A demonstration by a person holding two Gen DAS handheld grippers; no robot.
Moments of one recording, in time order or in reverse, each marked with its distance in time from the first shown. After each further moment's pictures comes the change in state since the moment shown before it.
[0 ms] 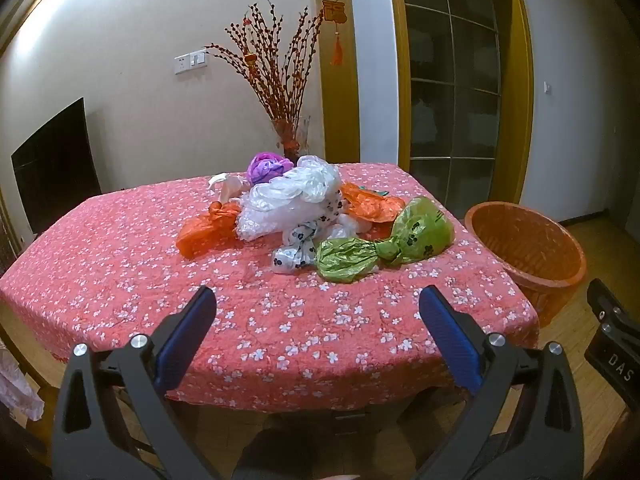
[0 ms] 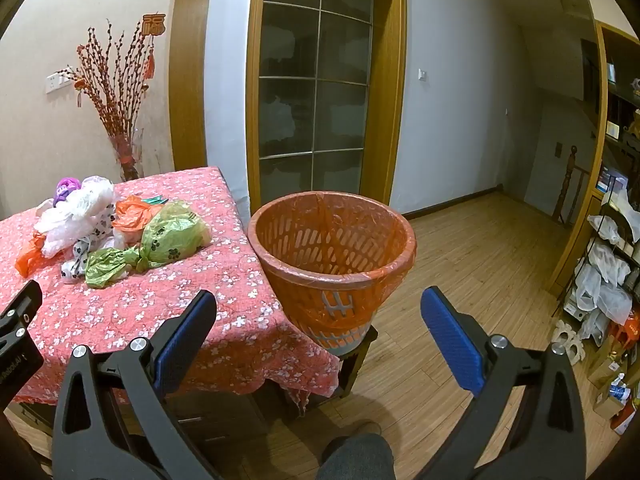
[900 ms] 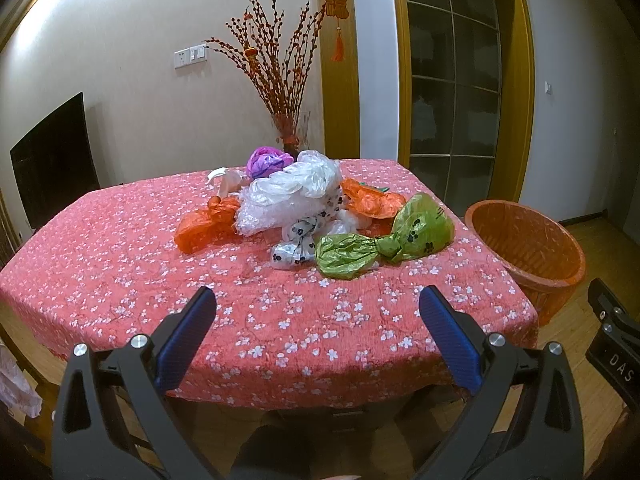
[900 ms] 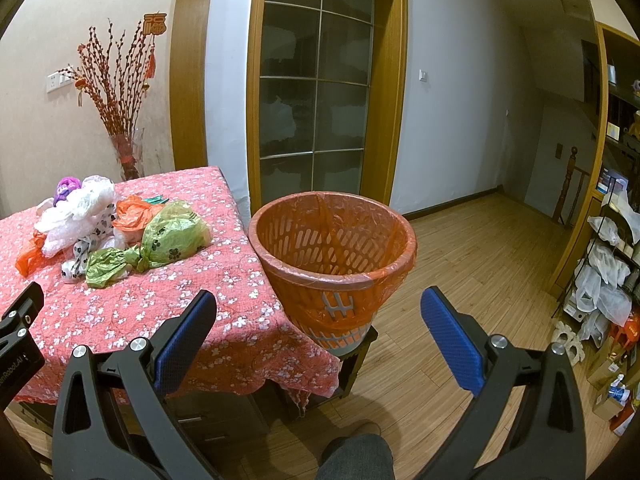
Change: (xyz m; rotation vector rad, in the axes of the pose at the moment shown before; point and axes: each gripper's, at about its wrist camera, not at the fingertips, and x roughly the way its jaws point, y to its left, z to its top) left arm 0.000 0.000 -0.004 -0.009 0.008 -0.006; right arm 0.000 0.001 0.000 -0.001 0.000 -0.001
